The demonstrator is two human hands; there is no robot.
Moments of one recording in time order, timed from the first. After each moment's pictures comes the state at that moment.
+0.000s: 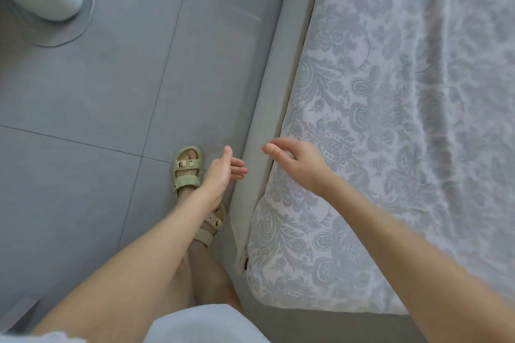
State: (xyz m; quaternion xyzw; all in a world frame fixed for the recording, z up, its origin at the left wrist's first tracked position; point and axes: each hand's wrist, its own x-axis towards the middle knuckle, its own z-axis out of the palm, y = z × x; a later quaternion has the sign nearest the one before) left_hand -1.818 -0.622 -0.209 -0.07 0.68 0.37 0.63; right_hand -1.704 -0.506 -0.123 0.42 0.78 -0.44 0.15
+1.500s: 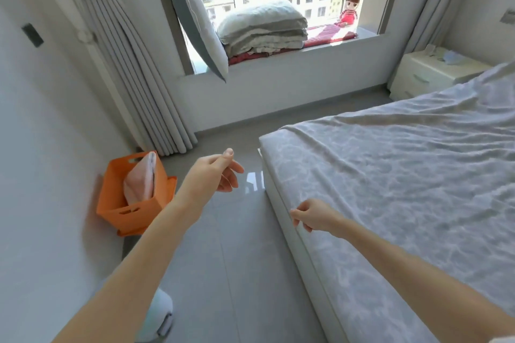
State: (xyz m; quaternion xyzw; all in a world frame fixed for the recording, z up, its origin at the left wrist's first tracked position) left_hand -2.310 0.129 0.341 0.50 0.63 0.39 0.45; right_hand -2.084 0.159 0.228 0.61 0.66 -0.44 -0.04
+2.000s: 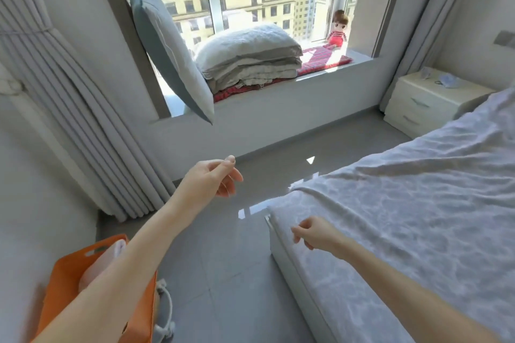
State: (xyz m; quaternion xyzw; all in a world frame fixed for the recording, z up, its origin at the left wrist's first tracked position) left_hand -2.445 0.537 0.350 0.59 0.58 0.34 0.45; right_hand -2.208 0.524 0.209 0.67 0.59 -0.45 -0.10
